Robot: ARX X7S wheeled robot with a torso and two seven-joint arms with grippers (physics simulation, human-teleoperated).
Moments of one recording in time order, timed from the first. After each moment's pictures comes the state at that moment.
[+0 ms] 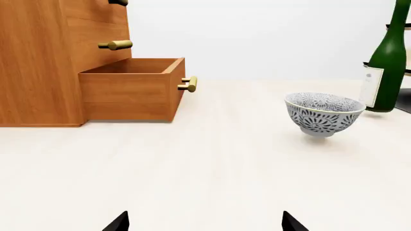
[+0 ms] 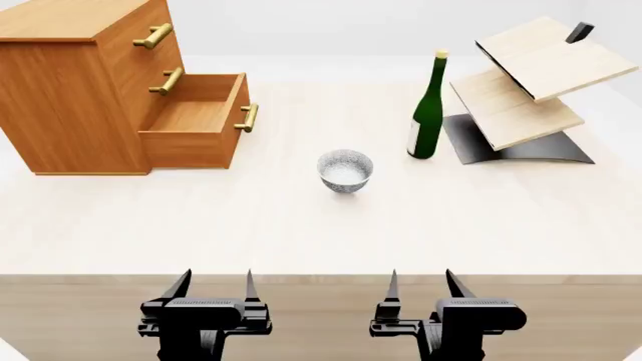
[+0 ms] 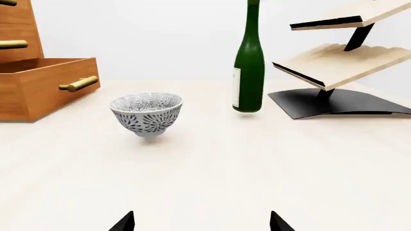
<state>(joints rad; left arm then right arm) 0.00 0.00 0.00 0.00 0.00 0.00 0.00 0.00 0.00 0.00 0.00 0.00 0.00 0.00</state>
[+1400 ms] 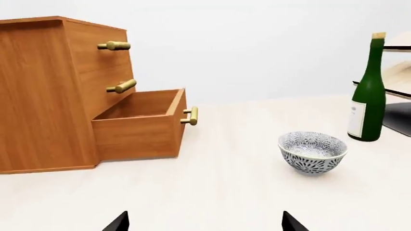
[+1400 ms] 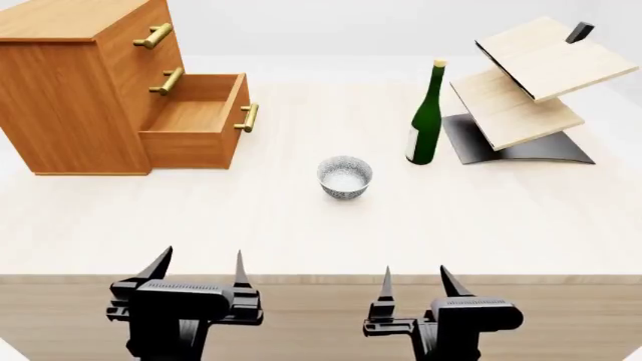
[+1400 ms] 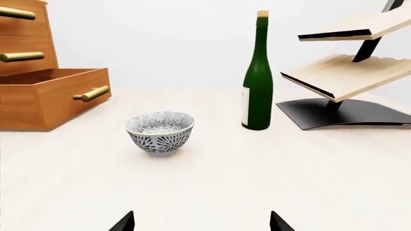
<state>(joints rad) 0.05 -0.16 0.11 0.49 -0.09 -0.39 -0.14 0.00 0.10 -0.15 -0.03 0.10 -0.02 0.12</state>
